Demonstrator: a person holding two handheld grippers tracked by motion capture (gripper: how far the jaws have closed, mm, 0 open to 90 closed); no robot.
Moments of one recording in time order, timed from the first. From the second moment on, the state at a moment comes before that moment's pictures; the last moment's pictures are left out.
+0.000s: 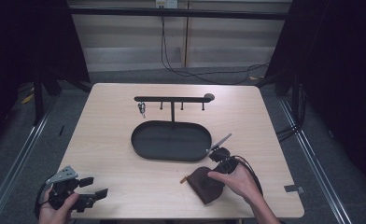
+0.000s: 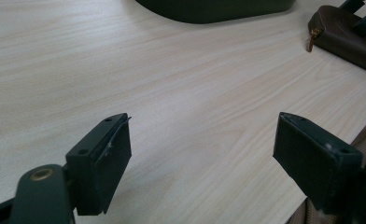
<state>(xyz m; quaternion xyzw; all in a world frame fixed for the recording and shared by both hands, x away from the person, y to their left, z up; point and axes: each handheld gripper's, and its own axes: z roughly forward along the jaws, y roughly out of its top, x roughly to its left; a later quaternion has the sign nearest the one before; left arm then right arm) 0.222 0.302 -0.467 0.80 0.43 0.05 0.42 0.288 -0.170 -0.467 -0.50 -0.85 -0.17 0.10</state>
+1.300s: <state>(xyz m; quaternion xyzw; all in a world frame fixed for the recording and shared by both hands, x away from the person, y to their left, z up) 0.223 0.298 -0.468 0.80 0.41 0.04 0.43 0.295 -0.182 -0.453 -0.51 -0.83 -0.18 0.10</state>
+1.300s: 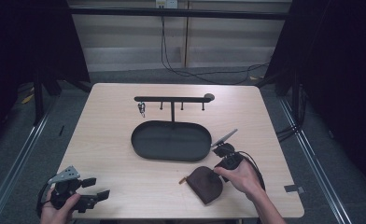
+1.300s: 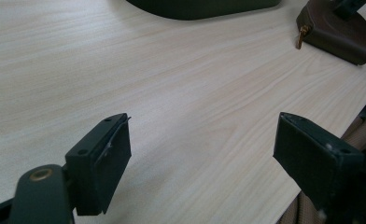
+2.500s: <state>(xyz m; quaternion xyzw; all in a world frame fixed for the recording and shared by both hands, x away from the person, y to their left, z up) 0.224 0.299 -0.469 0.80 0.42 0.03 0.42 0.302 -0.170 -0.411 -0.49 -0.86 -0.13 0.08</state>
